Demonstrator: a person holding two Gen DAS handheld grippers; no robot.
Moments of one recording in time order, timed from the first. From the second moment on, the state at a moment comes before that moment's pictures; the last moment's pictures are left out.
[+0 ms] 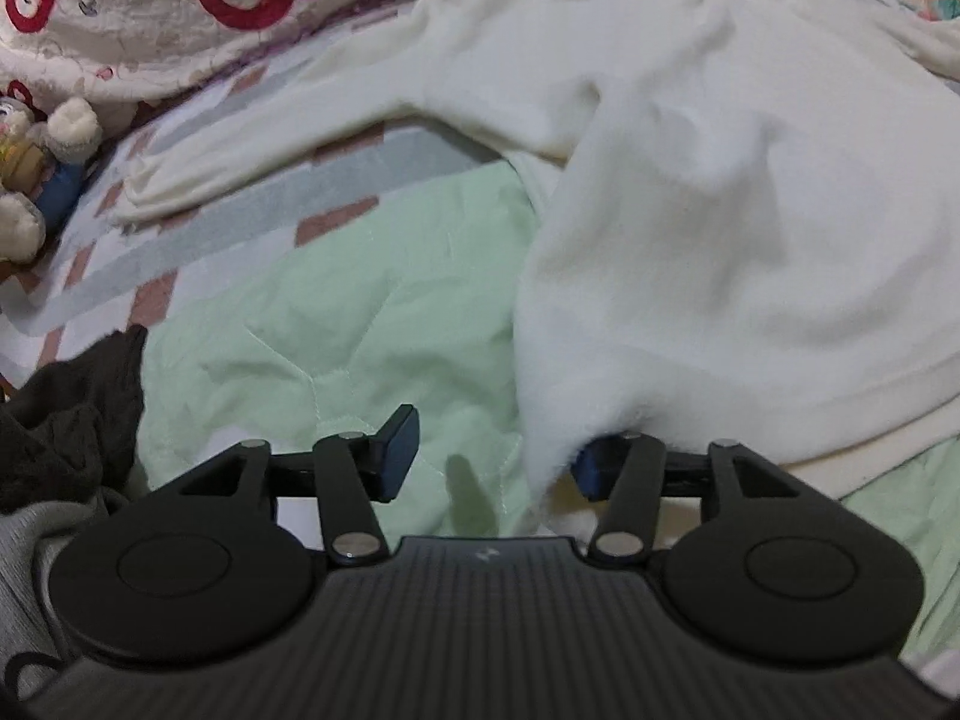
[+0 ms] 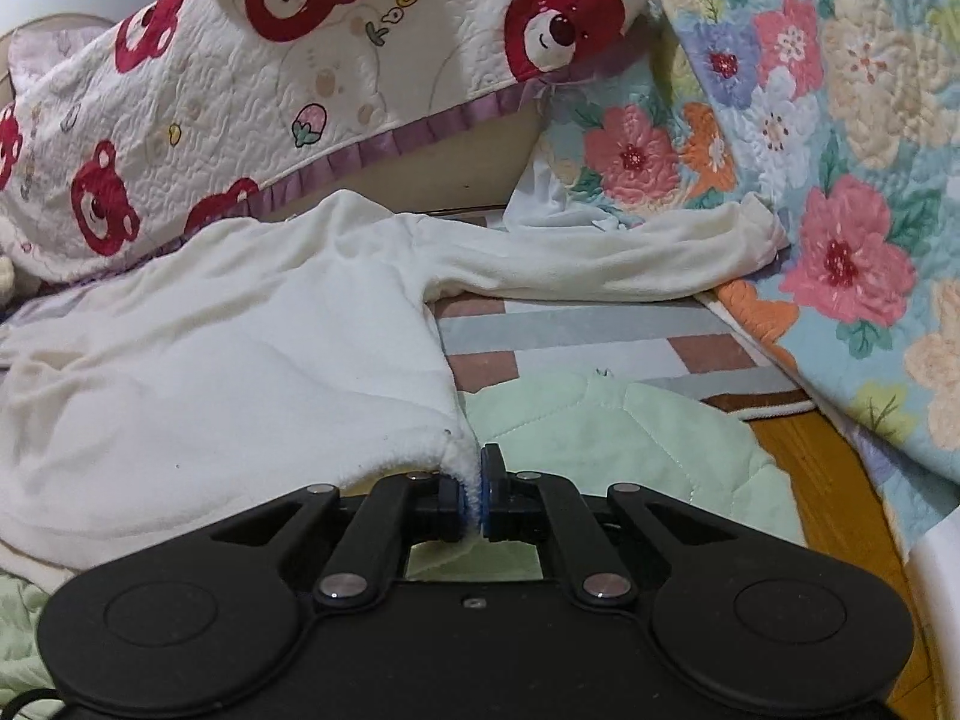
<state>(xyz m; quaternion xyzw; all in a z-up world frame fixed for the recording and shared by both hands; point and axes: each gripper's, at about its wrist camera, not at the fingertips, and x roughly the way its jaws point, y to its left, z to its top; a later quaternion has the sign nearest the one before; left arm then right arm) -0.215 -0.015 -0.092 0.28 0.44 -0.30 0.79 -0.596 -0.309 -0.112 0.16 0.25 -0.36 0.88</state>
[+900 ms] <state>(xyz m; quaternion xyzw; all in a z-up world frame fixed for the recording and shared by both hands) -0.228 0.051 -0.023 0.20 0.40 -0.25 0.86 -0.614 -0.282 -0.082 0.12 0.24 -0.31 0.91</state>
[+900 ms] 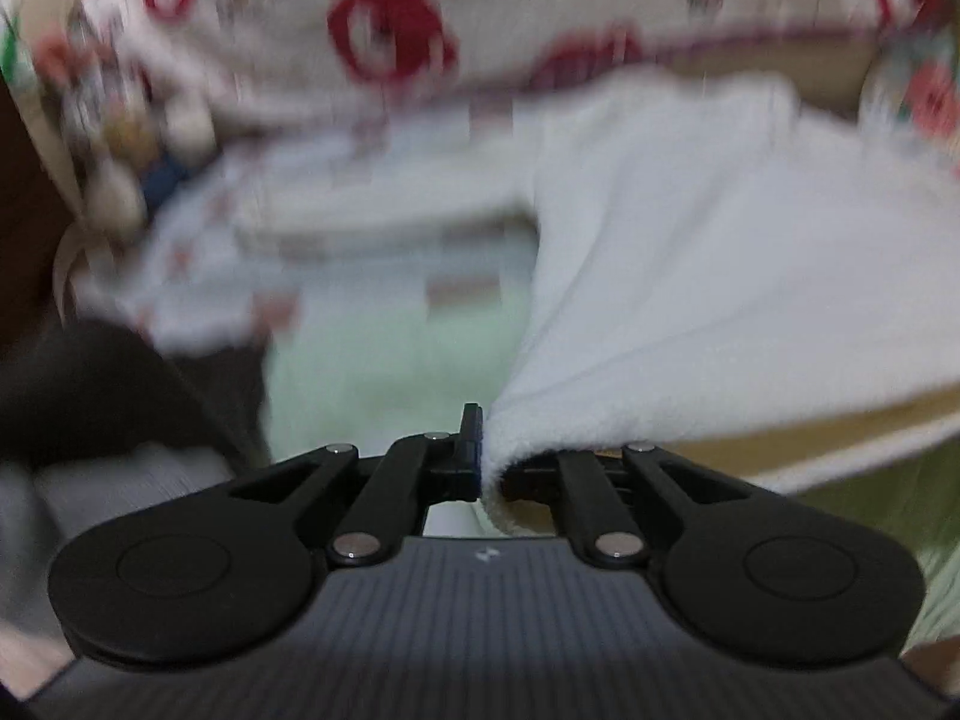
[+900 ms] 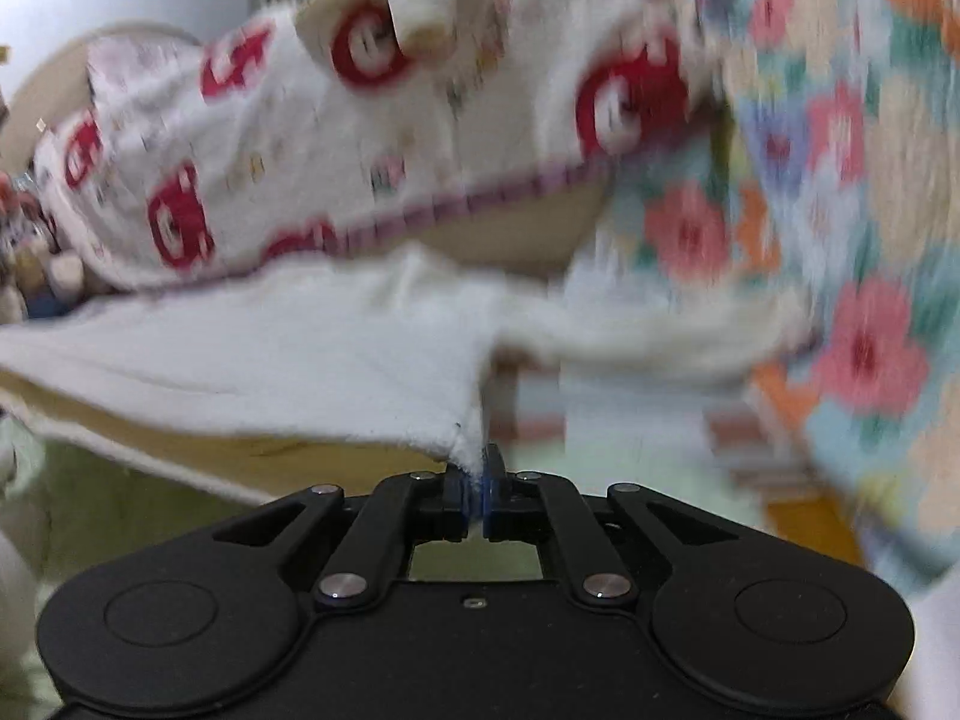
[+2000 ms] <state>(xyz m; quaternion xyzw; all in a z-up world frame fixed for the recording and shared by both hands) -0.245 0.052 -0.055 0.26 0.47 -0.26 0.80 -0.663 -0.256 -0.100 0.20 0.23 -0.37 0.88</state>
